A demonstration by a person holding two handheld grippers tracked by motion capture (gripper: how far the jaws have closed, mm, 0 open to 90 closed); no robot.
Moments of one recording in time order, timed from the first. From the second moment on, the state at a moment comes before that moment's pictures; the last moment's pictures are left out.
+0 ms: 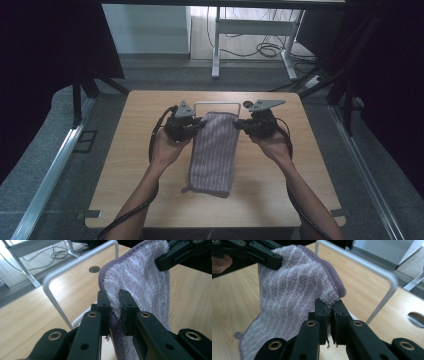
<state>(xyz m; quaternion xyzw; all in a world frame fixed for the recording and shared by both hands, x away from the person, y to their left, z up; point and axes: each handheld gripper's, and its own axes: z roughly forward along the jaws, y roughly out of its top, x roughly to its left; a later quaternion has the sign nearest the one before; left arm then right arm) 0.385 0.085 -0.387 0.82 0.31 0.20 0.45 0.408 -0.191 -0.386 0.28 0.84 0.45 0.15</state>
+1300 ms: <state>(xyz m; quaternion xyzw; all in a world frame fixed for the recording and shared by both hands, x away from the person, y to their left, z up) 0.452 0.085 -0.290 0.80 0.32 0.24 0.45 0.467 -0.184 -0.281 0.30 0.79 0.47 0.23</state>
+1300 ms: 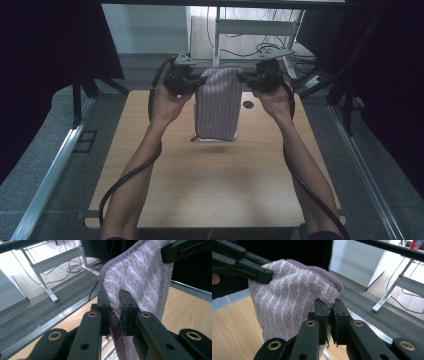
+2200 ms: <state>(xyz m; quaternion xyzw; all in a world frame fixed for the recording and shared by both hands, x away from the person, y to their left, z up) 0.503 0.087 -0.280 0.77 0.35 0.28 0.45 0.519 -0.166 -0.271 0.33 0.76 0.49 0.28</state>
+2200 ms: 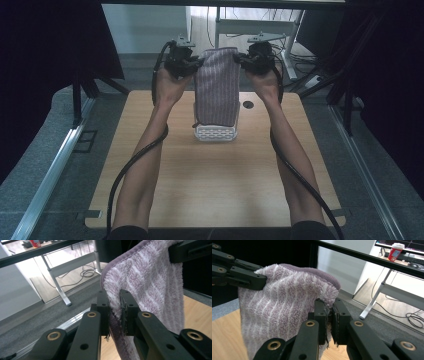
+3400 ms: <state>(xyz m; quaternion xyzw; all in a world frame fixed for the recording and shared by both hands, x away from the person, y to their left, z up) 0.555 0.061 -0.375 0.82 0.41 0.27 0.31 0.565 -0.153 -0.369 0.38 0.80 0.40 0.23</state>
